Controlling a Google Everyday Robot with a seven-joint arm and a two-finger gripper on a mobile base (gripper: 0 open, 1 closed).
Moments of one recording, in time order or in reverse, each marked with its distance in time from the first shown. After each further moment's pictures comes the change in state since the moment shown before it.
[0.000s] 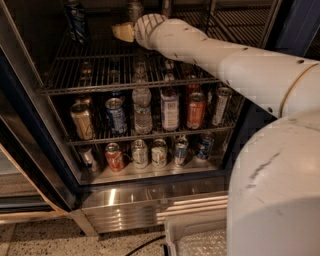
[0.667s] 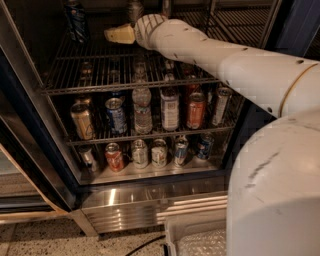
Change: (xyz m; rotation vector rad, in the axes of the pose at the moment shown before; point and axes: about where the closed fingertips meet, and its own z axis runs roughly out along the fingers) arm 0.000 0.000 0.000 0.000 0.000 0.000
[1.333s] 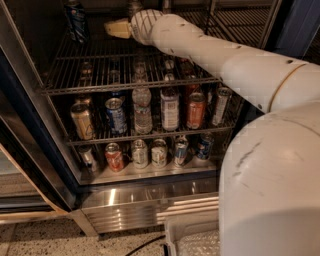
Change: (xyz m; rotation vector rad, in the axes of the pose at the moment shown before) arm -0.011 0.001 0.016 -0.020 -0.019 -0.014
